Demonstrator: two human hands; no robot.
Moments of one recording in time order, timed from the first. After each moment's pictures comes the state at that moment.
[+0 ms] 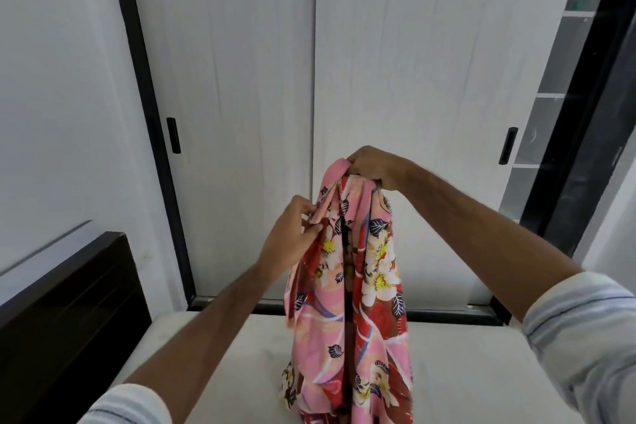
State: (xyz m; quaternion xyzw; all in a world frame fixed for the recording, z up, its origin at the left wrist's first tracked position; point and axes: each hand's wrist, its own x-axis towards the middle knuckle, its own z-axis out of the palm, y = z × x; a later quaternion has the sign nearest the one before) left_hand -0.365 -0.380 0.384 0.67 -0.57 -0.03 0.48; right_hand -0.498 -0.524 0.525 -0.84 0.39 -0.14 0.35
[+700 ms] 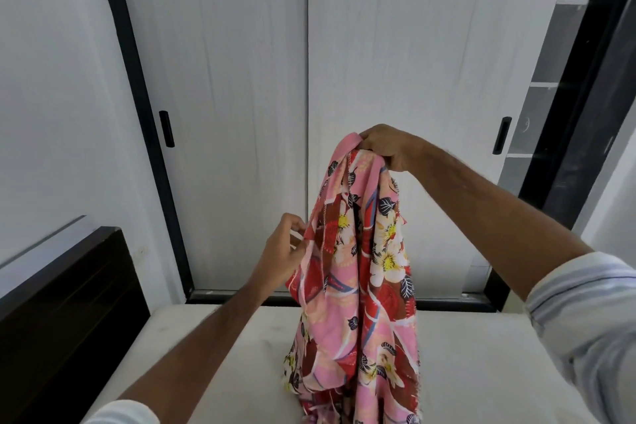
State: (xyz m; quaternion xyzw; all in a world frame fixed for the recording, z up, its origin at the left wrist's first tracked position) left_hand -0.363 -0.366 0.331 0.65 -0.57 -0.05 0.49; right_hand -0.525 -0.535 0.538 -0.79 0.38 -0.21 0.43
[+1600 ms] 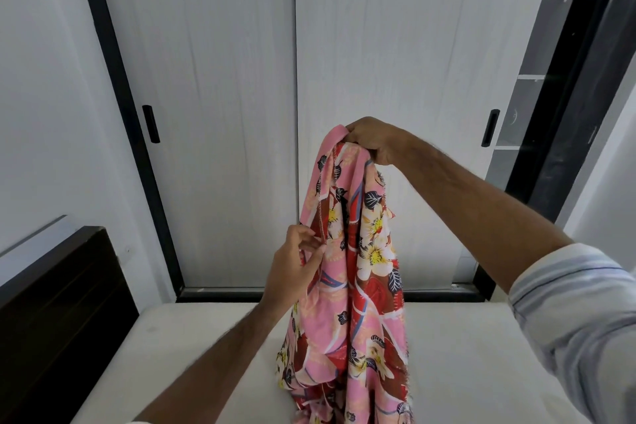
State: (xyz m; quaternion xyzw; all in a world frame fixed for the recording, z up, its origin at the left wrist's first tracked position) left_hand -0.406 -0.377 0.302 0.61 -0.56 -0.03 0.57; right_hand -0.517 -0.537 0.537 -0.77 0.40 -0.21 0.44
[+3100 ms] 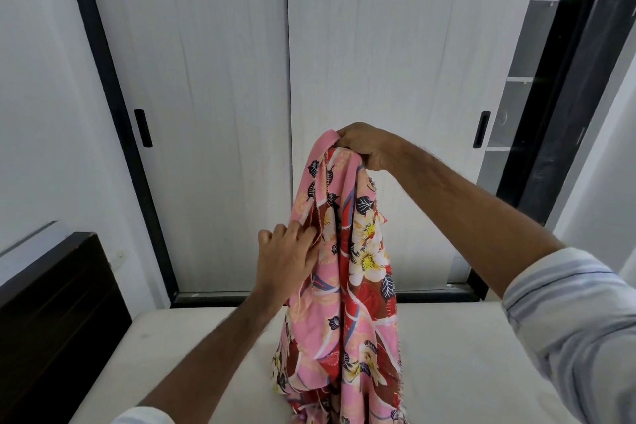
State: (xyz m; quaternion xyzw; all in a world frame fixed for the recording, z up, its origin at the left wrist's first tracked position) left_hand -0.392 -0.393 0.308 0.67 -0.58 0.39 0.25; right_hand -0.520 -0.531 0.535 -0.77 0.38 -0.20 0.48
